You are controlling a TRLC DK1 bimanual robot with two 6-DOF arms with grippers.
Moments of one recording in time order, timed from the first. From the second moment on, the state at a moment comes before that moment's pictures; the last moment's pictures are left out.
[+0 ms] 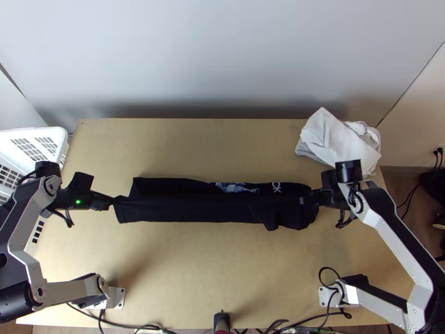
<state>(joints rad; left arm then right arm) 0.42 1.38 0.95 -0.92 0.60 0.67 0.18 1.20 0.87 -0.70 -0.09 0.04</state>
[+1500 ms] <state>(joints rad) 0.14 1.71 1.32 -0.71 0.50 0.43 0.25 1.40 0.87 -0.47 0.14 0.17</state>
